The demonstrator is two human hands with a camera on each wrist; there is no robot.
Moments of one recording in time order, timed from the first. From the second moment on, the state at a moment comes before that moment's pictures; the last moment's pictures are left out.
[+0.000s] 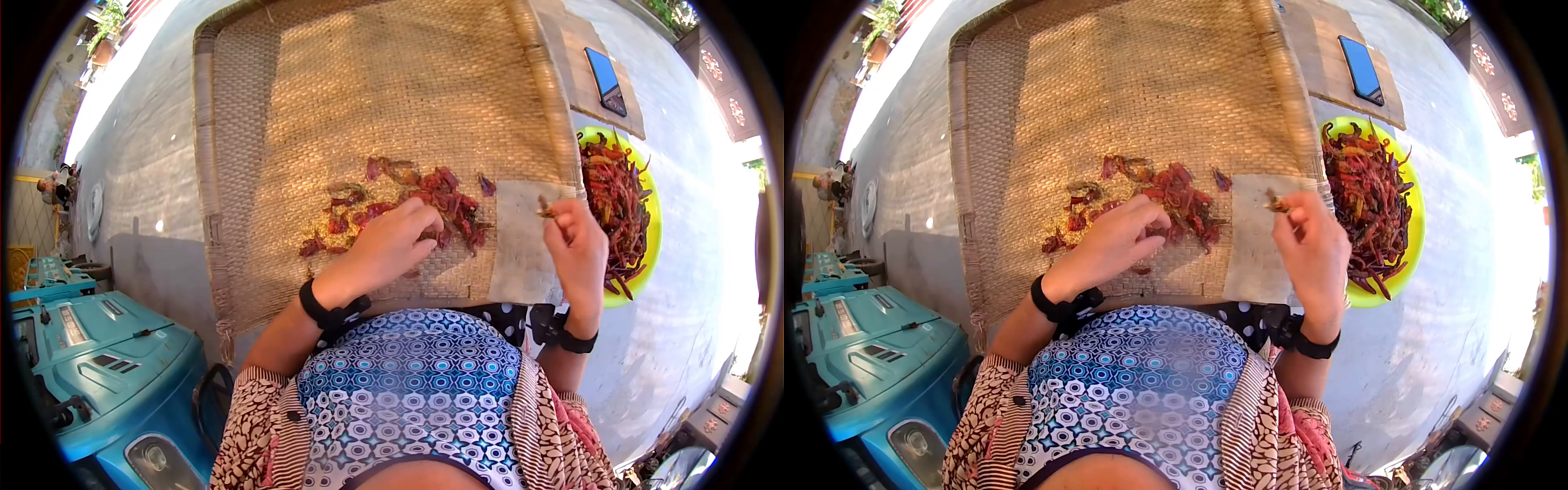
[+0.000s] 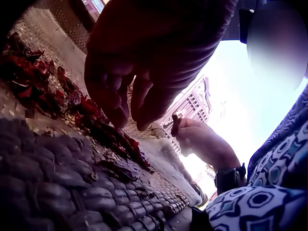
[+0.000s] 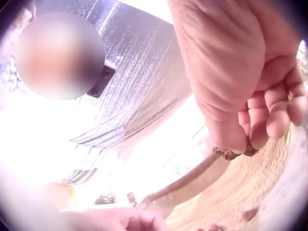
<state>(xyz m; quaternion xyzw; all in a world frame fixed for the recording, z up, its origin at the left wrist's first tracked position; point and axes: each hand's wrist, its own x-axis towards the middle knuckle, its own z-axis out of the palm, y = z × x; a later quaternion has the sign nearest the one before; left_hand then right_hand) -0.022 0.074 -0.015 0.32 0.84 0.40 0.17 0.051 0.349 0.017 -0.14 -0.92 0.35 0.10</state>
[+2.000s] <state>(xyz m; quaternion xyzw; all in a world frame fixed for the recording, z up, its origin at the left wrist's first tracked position) -0.037 0.068 -0.025 0.16 0.96 0.22 0.09 0.029 0.305 -0.003 -0.02 -0.96 0.28 0.04</state>
